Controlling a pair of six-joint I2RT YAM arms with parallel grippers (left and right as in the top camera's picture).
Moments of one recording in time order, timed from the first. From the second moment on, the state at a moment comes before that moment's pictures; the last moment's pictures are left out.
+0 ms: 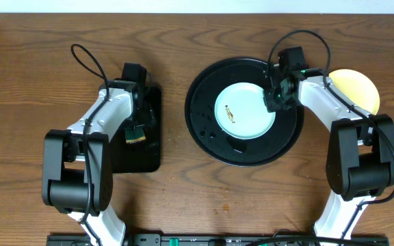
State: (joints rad) left arm -0.11 1.87 1.18 -0.80 -0.22 -0.38; right arm 0.17 2.01 1.35 -0.68 -0.07 -0.04
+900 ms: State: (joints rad) left arm -0.11 1.87 1.18 -0.64 -0.13 -0.38; right arm 0.17 2.01 1.36 -0.74 -0.12 0.02
